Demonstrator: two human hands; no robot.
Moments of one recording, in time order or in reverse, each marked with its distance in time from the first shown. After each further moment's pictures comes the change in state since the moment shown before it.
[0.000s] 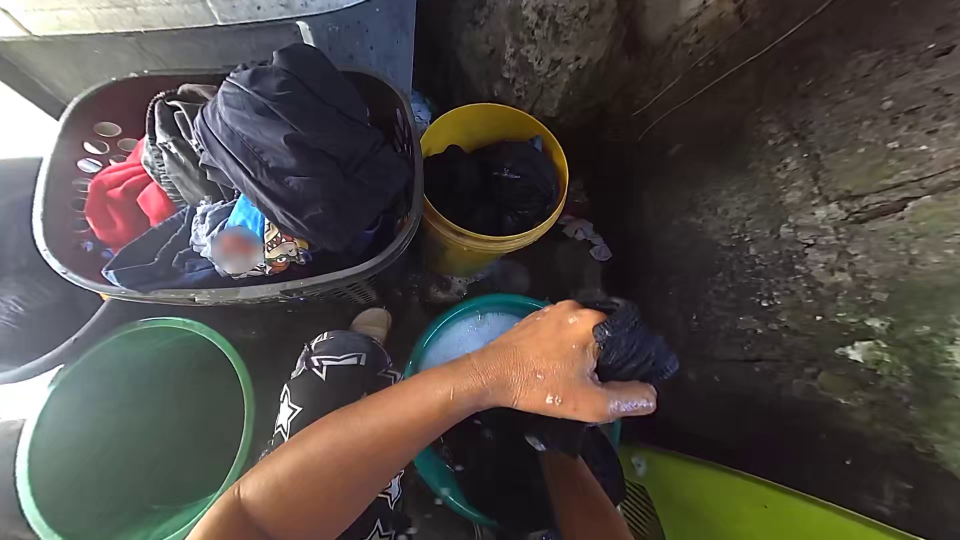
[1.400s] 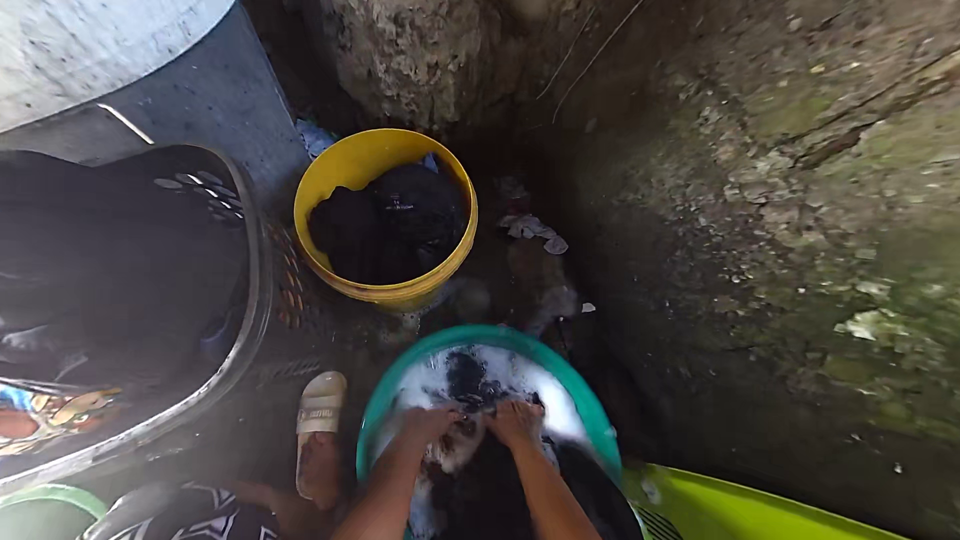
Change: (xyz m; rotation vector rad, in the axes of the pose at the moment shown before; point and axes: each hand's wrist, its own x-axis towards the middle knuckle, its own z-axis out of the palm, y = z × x) left_hand -0.050 -0.303 0.130 0.379 -0.619 -1.132; right_hand 0.217 0.088 0.025 -0.728 -0.067 -0.188
